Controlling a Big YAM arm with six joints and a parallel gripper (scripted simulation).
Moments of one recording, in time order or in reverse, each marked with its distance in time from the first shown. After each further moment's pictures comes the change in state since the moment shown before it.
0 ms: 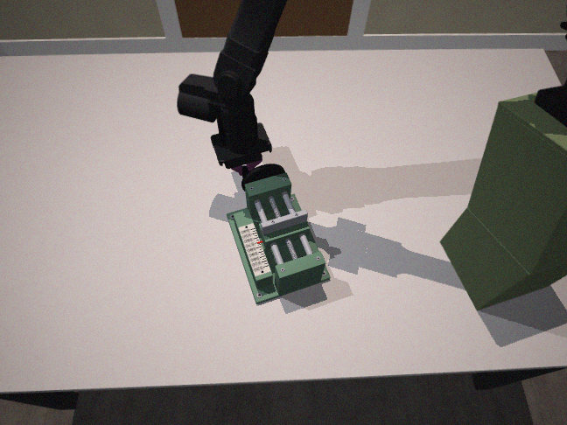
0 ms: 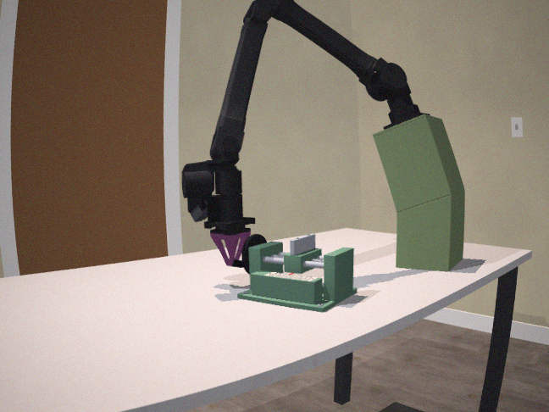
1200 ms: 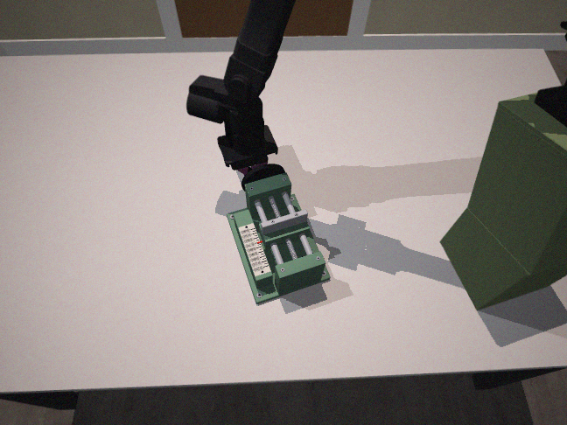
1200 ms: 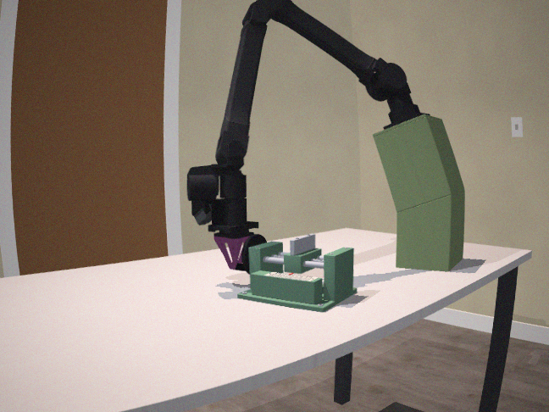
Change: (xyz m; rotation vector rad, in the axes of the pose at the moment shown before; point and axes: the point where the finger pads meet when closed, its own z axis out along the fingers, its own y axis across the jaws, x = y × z) arm 0.000 -0.009 0.010 -0.024 -0.007 -0.004
